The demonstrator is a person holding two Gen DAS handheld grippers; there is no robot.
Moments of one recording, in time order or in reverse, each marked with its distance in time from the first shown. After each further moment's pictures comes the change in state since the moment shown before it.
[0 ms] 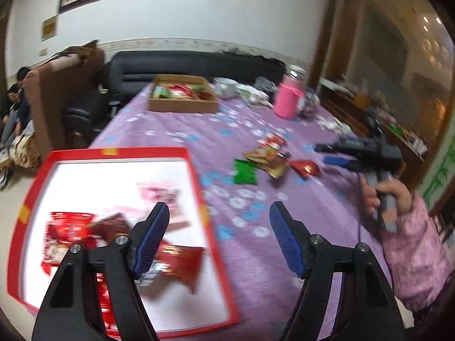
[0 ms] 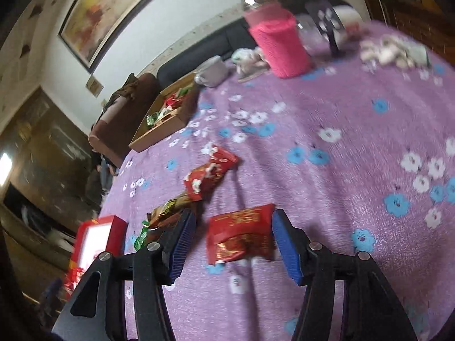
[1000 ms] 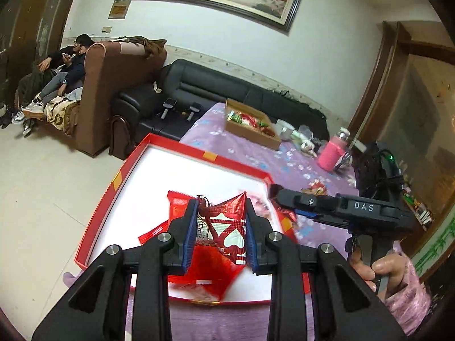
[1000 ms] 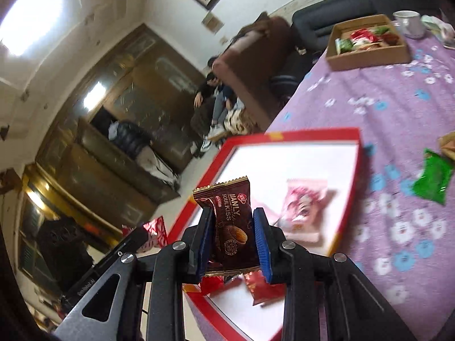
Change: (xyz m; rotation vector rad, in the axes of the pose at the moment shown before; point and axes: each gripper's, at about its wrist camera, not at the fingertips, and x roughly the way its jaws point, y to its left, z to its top) left arm -0.068 0.124 -0.036 -0.316 -0.162 0.106; right arm 0.056 0.267 -0.129 -0.325 0.254 0.516
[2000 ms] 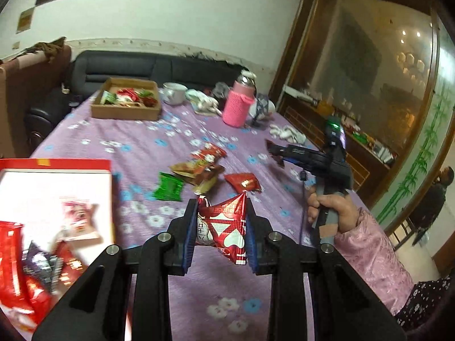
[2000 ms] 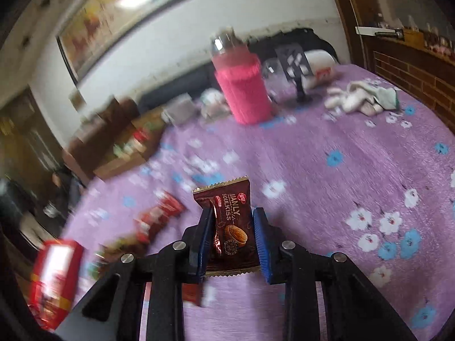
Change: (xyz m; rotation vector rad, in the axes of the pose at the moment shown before) left arm 0.056 -0.191 -0.010 0.254 0.154 -0.297; right arm -0.239 -0.230 0.013 0.206 -0.444 -0.696
